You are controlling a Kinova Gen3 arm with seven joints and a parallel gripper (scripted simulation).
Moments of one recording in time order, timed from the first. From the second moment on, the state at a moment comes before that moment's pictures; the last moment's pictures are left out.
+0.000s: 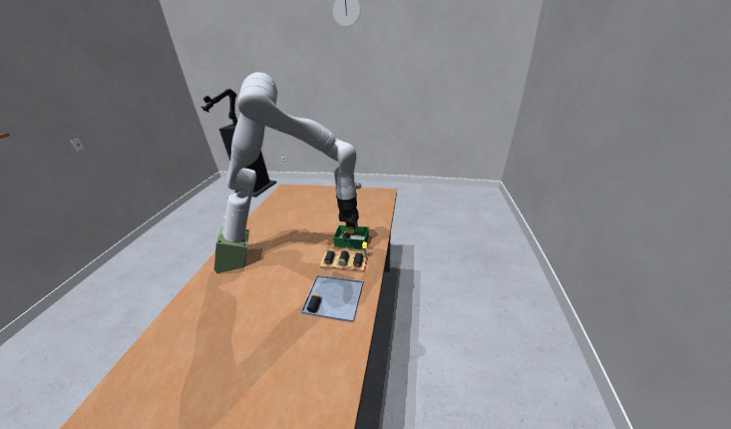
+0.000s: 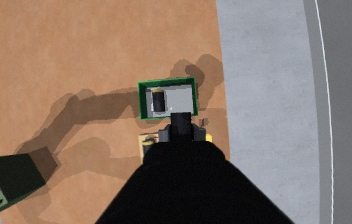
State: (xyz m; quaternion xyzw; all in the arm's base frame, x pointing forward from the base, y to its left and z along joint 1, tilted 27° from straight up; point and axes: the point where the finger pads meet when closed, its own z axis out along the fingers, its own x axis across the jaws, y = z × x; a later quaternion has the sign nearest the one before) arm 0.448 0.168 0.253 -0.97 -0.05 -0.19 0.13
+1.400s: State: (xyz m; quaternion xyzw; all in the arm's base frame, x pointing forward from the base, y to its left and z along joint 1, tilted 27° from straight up) arm 0.436 0.234 0.267 -0.97 -0.07 -0.19 0.13
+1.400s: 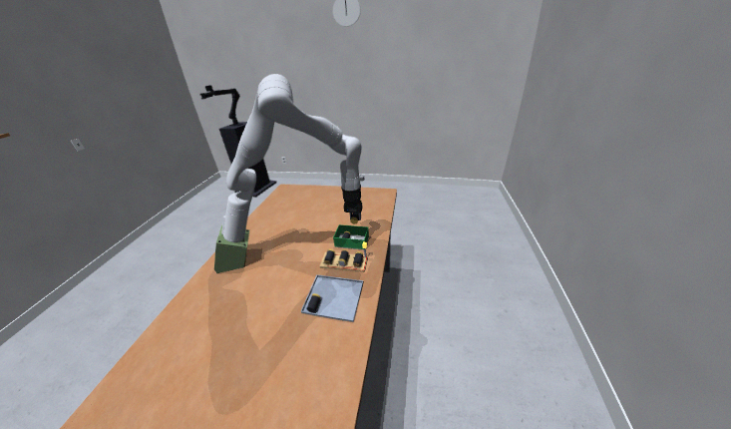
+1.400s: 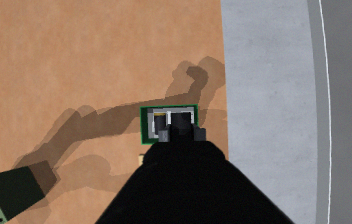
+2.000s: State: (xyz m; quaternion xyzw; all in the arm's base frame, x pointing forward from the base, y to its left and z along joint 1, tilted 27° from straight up) arm 0.444 0.233 0.259 -0.97 -0.07 -0.20 0.12
